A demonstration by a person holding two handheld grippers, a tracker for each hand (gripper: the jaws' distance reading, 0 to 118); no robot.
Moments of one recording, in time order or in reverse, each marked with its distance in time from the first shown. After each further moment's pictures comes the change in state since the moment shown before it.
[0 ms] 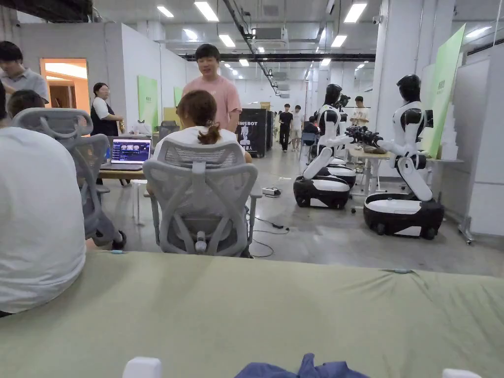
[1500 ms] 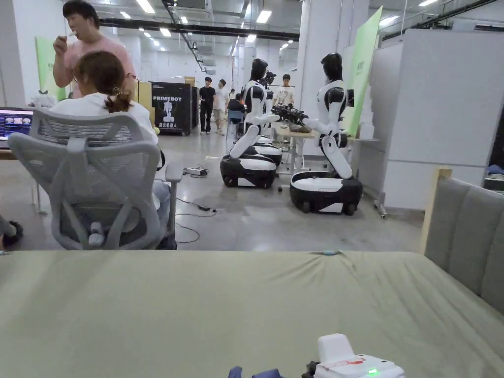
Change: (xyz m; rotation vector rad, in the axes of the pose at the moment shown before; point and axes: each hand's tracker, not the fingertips) left arm -0.097 -0.084 -0.022 -0.427 -0.041 0.141; right arm 0.023 0.023 -0.220 -0.212 -0.005 0.163
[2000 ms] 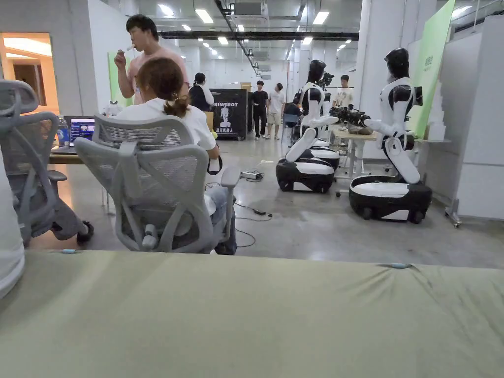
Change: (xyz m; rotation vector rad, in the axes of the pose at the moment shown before) left arm 0.017 0.008 -0.007 -0.044 0.034 -0.021; right arm 0.003 -0.032 -0.087 -0.266 0.027 -0.100
